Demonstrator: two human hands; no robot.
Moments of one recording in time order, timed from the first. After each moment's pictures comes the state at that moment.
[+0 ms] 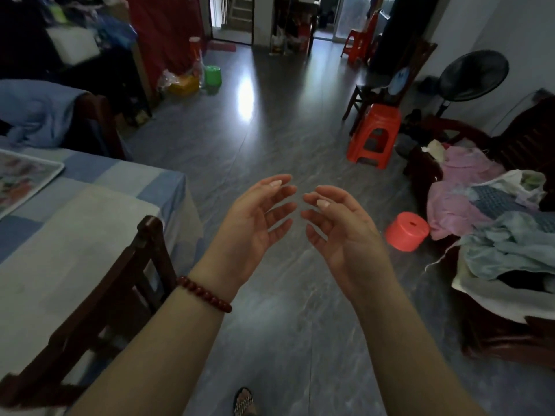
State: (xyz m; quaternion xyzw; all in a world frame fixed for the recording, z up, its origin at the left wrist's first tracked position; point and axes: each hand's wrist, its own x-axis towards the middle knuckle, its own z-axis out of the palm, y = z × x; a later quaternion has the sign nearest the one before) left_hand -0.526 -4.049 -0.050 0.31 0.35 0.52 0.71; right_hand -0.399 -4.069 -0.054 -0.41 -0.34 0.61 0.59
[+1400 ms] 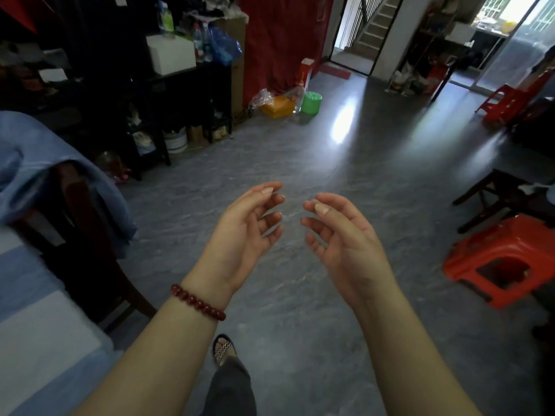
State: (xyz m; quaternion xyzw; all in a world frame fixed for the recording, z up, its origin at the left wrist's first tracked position) left_hand -0.610 -3.419 -0.064 0.20 0.41 0.68 0.58; right_hand -0.479 -3.376 -0.062 -0.34 -0.44 0.71 0.43
